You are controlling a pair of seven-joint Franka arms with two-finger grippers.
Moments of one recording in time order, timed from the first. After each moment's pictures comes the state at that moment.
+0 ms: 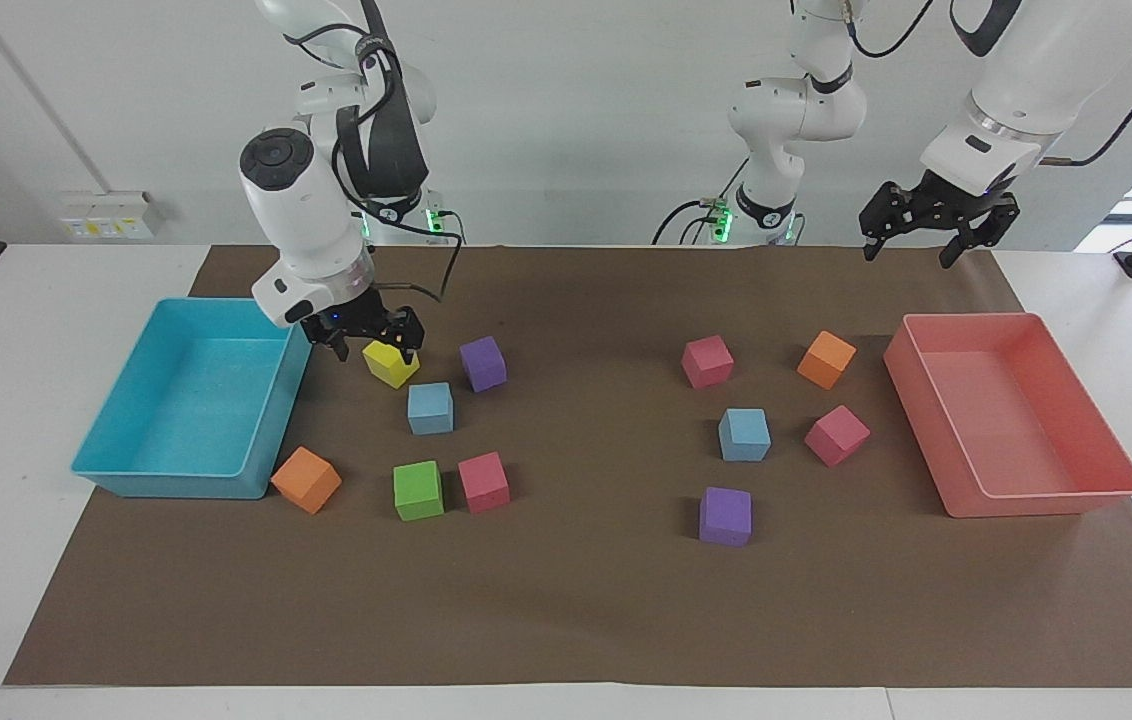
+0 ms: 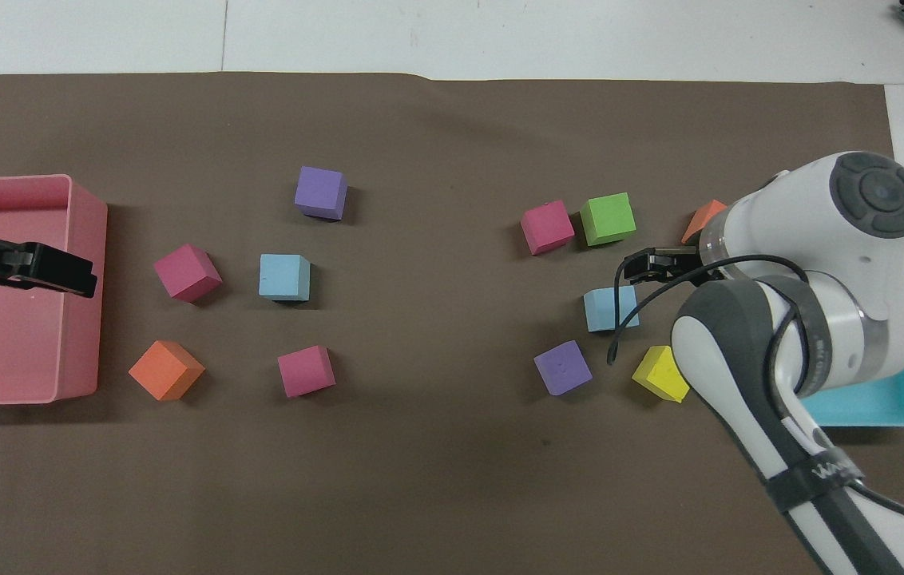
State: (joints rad) left arm -0.13 -0.01 0.00 -1.53 -0.03 1.47 0.04; right arm 0.26 0.13 -0.08 -1.92 0.05 2.06 0.22
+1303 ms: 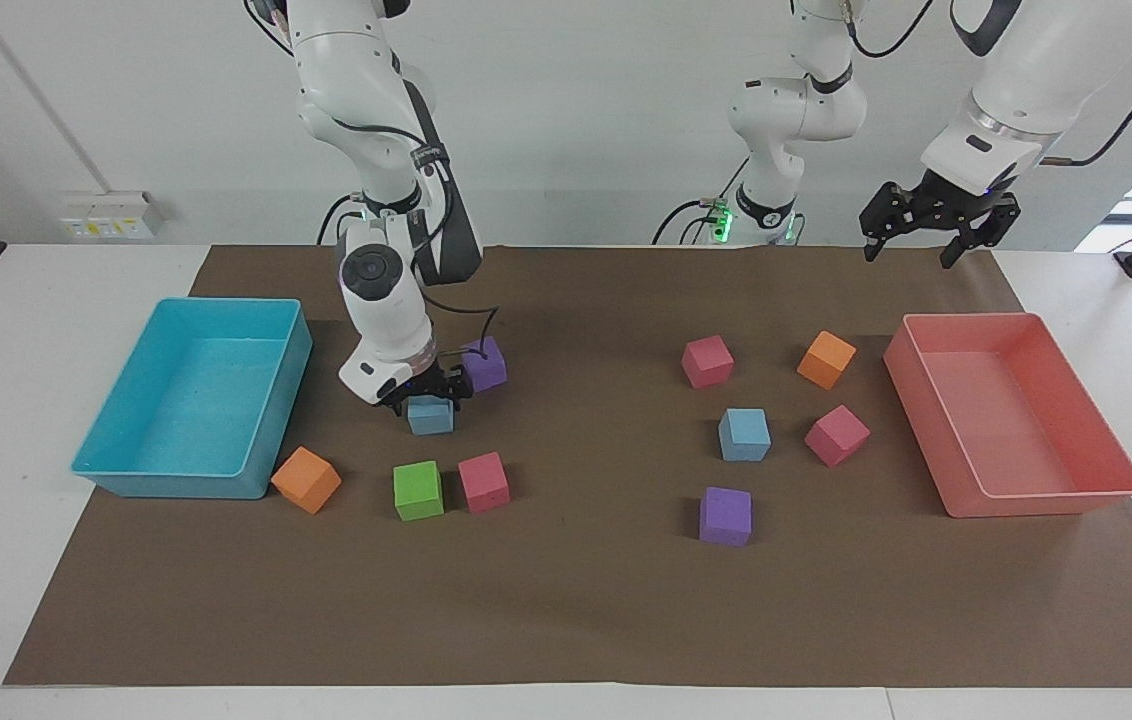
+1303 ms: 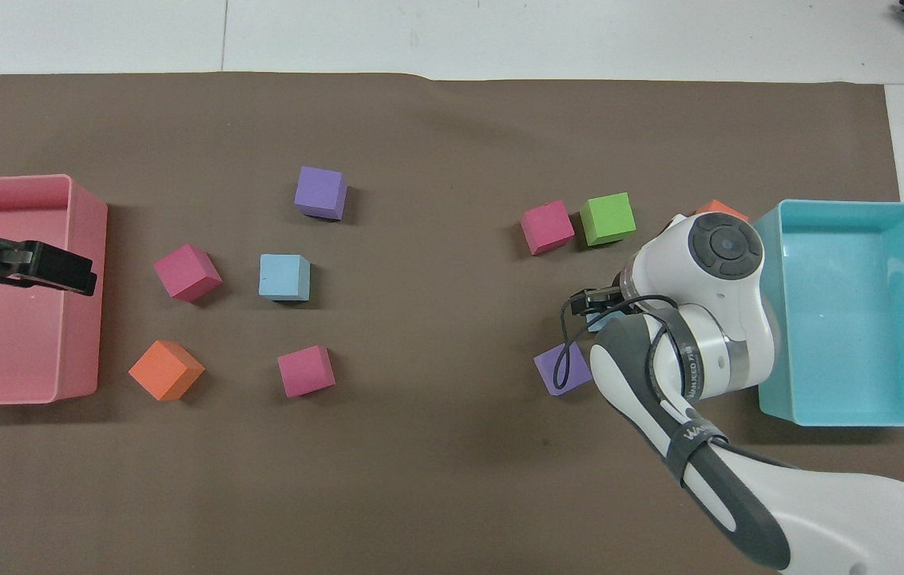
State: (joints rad) left arm -0.13 -0.01 0.00 -1.53 -0.03 1.47 0.04; right arm 0.32 0.26 -0.08 -2.07 0.05 2.29 0.12
